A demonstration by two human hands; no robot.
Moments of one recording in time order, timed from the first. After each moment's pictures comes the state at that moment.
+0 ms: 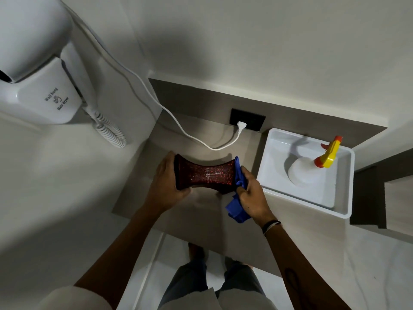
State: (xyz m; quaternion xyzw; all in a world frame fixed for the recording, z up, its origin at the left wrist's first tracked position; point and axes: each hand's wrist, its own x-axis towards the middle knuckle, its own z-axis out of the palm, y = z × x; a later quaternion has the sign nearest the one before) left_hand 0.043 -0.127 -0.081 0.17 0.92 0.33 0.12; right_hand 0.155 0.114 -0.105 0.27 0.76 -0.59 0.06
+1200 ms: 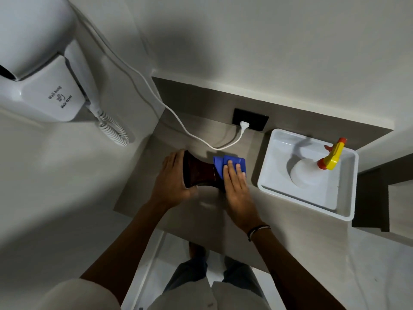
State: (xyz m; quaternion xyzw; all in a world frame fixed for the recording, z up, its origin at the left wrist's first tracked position) left_hand 0.041 -0.113 -0.071 0.22 0.93 0.26 0.09; right_hand 0.164 0.082 -0.132 0.03 0.97 -0.25 -0.02
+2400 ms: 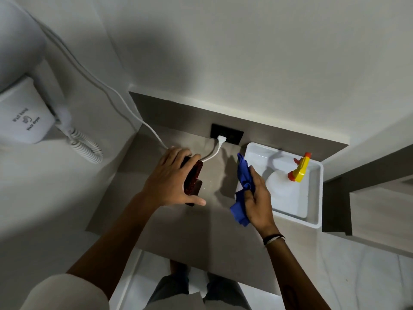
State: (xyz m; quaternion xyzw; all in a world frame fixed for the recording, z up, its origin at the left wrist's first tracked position) left_hand 0.003 -0.055 -0.047 0.46 0.88 0.09 0.02; right_hand 0.172 0.169 -0.077 0.27 0.82 -0.49 -0.10
